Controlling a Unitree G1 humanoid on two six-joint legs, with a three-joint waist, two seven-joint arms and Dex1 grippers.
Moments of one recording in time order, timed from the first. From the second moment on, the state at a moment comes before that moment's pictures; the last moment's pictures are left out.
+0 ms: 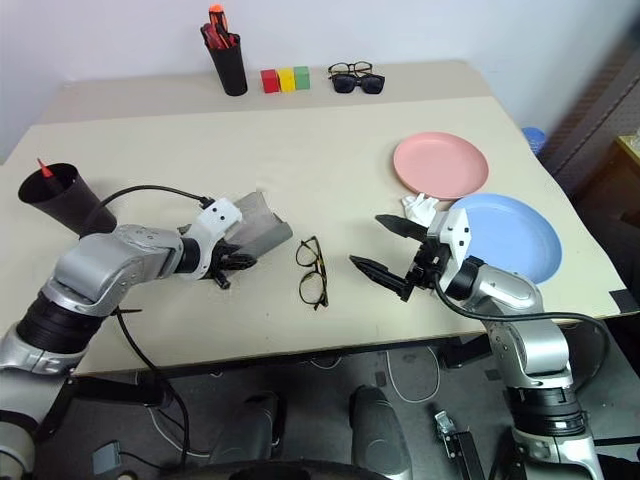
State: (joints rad) left arm -0.63 0.75 -0.34 -0.18 -0.46 1.11 -0.60; right arm -0.17 -0.54 -0.11 -0.24 0.55 0.28 0.94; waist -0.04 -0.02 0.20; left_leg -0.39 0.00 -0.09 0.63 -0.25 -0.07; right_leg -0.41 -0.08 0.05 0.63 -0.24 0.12
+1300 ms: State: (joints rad) left arm -0.77 0.58 -0.49 0.14 -0.05 0.55 -1.11; right arm -0.15 -0.57 -0.11 -0.25 0.53 0.26 0.90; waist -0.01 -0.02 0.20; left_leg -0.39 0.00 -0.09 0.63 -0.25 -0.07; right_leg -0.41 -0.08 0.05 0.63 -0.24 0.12
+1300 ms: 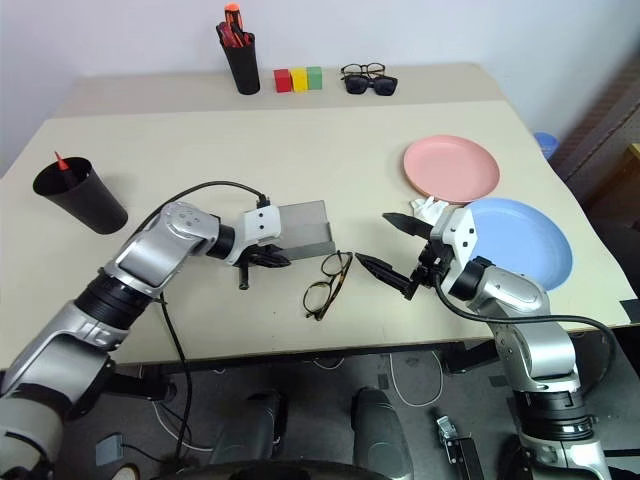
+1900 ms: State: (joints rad) left arm -0.90 0.47 -0.50 0.42 0.03 0.36 -1.13; right arm -0.14 -0.61 -0.11 -0.27 0.51 0.28 0.92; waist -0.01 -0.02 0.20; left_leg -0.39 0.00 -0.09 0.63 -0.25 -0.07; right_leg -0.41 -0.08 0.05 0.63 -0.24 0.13
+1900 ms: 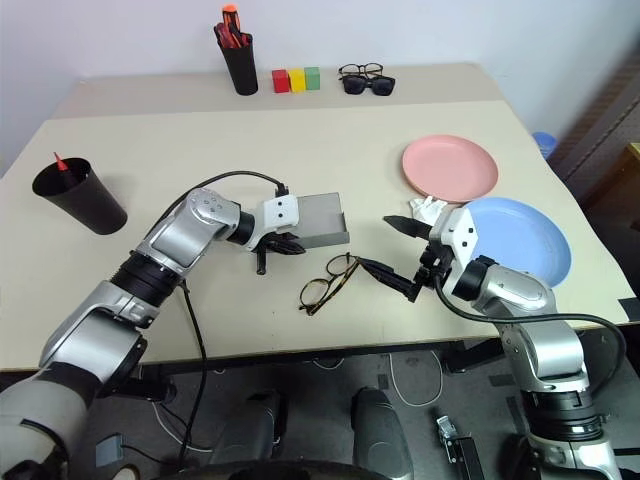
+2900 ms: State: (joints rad) left arm -0.82 0.50 -0.46 0.22 0.06 0.52 -1.15; right arm -0.13 -0.62 -0.09 -0.26 0.46 0.23 0.97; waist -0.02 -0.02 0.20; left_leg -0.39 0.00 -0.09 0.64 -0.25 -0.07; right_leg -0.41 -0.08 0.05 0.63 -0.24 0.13
